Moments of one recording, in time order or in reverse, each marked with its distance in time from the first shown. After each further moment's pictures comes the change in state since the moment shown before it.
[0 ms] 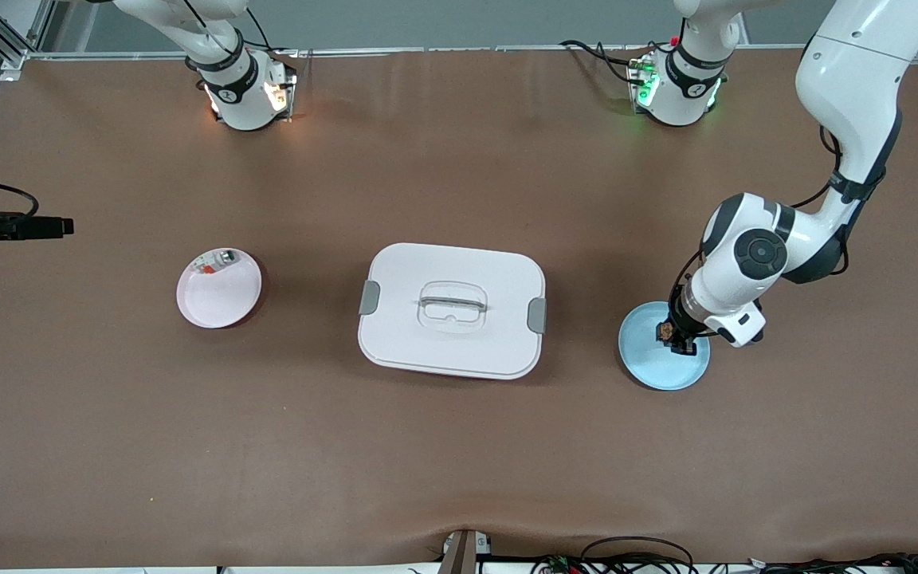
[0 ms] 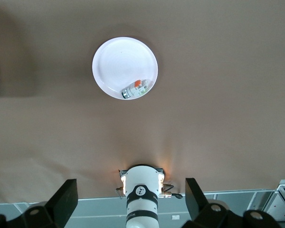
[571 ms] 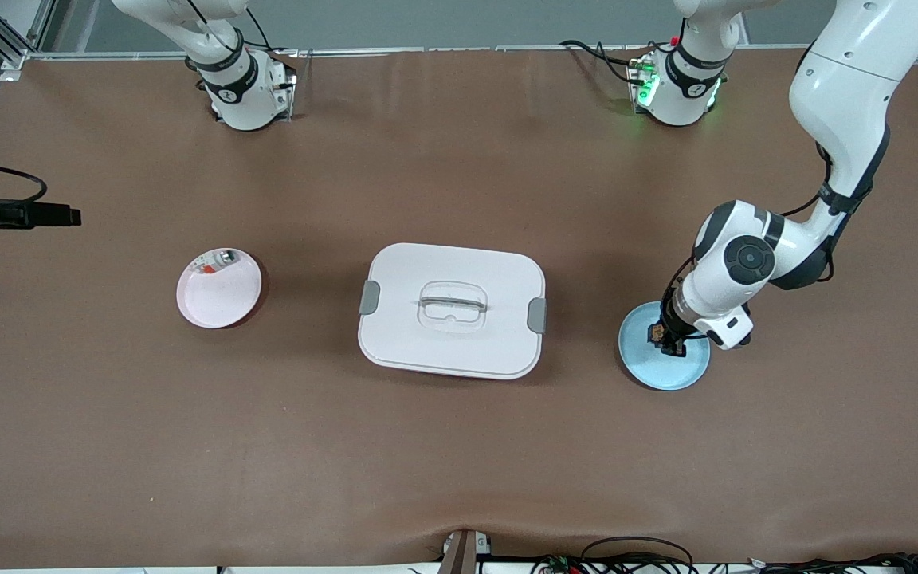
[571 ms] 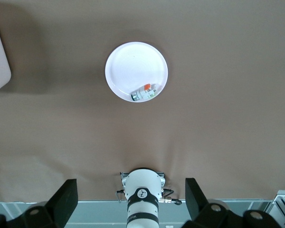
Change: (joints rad) left arm -0.002 0.047 0.000 0.001 0.030 0.045 0.000; right arm 0.044 -0.041 0.022 0.000 0.001 0.015 -0.001
